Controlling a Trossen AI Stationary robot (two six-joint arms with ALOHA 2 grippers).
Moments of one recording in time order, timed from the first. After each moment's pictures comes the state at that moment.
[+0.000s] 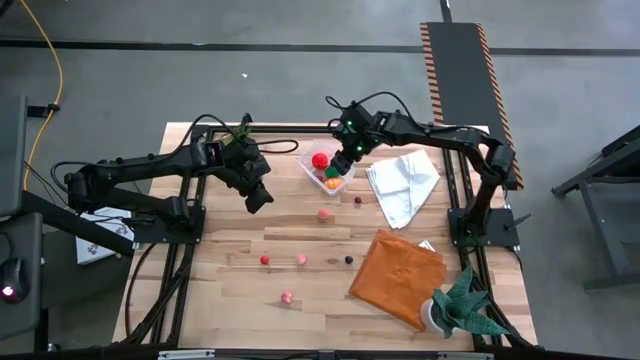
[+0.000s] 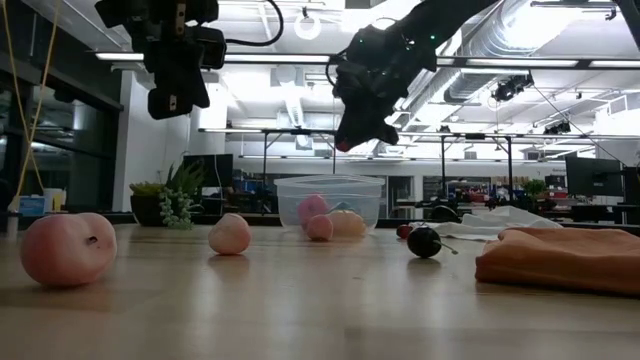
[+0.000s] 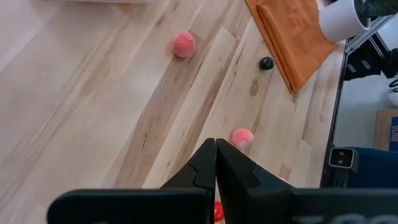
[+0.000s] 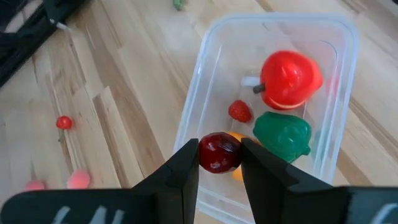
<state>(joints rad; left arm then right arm) 0.46 1.13 0.87 -0.70 0.41 -0.38 -0.48 1.80 1.44 -0.59 -0.35 0.23</state>
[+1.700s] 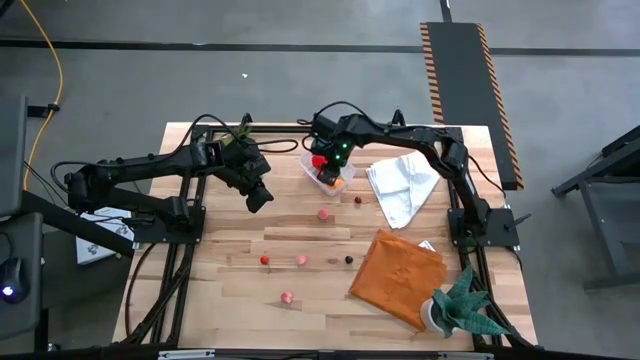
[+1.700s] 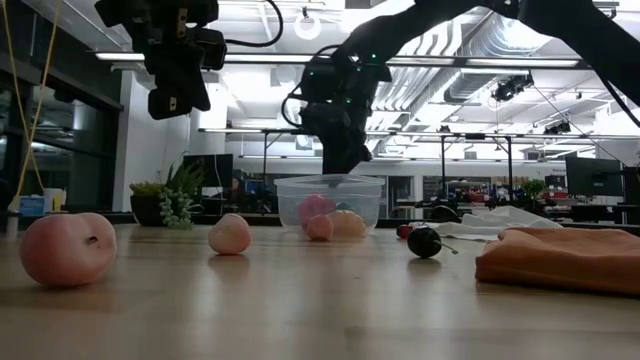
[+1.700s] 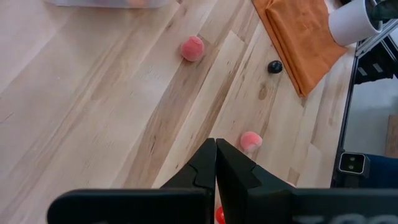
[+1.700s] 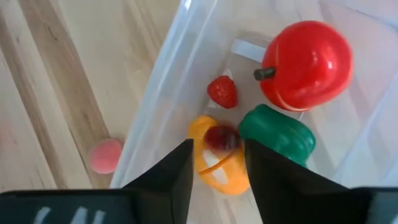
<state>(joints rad) 0.46 1.13 0.87 -0.70 0.37 -0.37 -0.40 2.16 1.86 -0.98 -0.21 0.00</state>
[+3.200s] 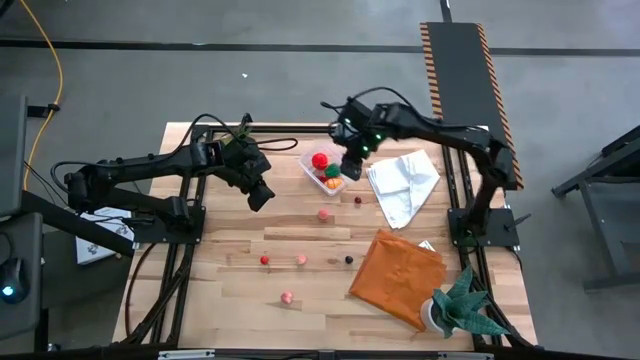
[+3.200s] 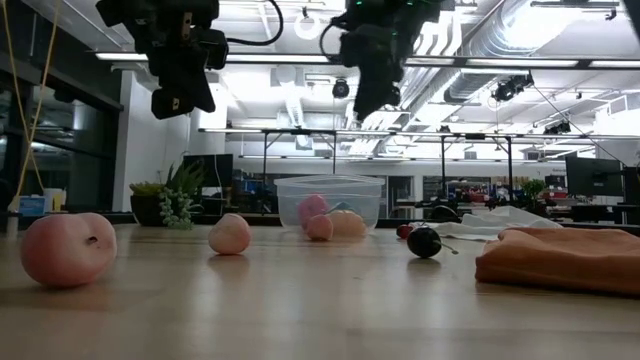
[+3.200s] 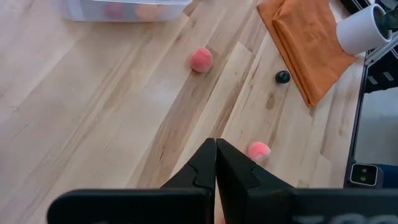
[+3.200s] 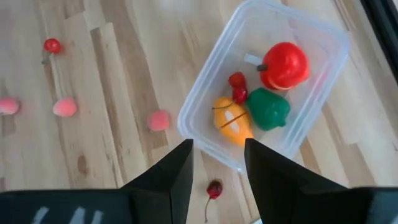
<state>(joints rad) 0.46 1.13 0.87 -0.67 0.33 -0.38 -0.41 1.76 1.65 -0.97 -0.24 -0.04</state>
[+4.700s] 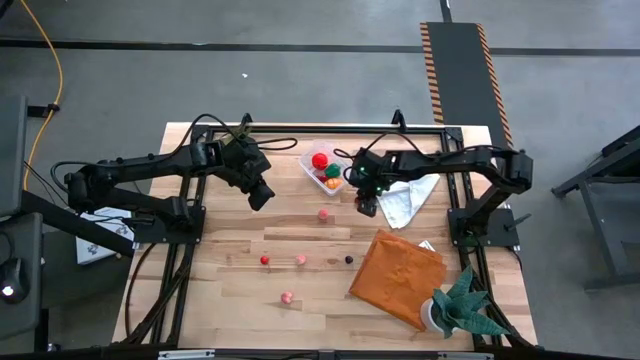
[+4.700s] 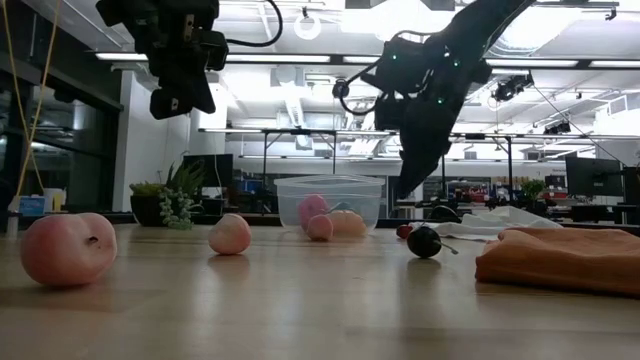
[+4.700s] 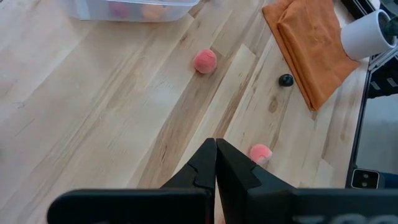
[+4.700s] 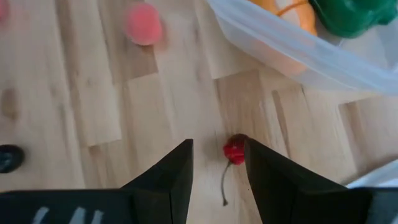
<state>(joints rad) 0.46 1.13 0.87 -0.68 0.31 -0.40 -0.30 1.63 1.00 -0.49 -0.17 -0.02</state>
